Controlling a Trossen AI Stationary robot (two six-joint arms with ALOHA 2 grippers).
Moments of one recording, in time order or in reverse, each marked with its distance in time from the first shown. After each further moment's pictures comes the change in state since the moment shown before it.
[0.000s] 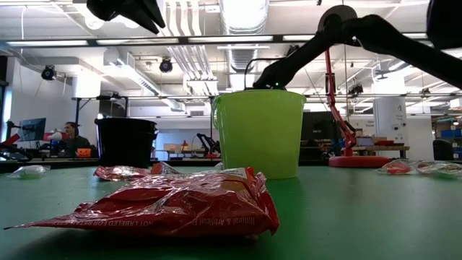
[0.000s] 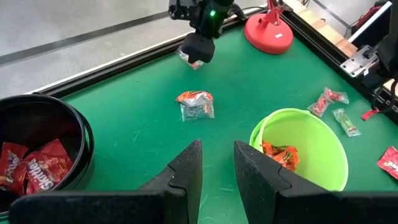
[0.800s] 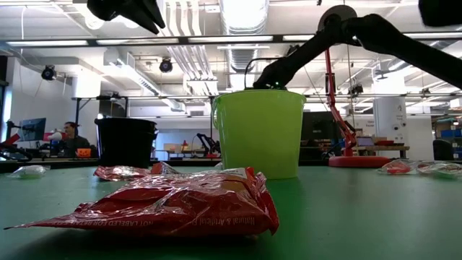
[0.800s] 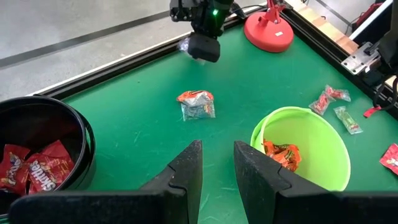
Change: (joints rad) left arm 0.000 0.000 -0.002 0.000 0.001 0.013; right arm 0.000 -0.012 0.003 -0.030 -0.001 -0.112
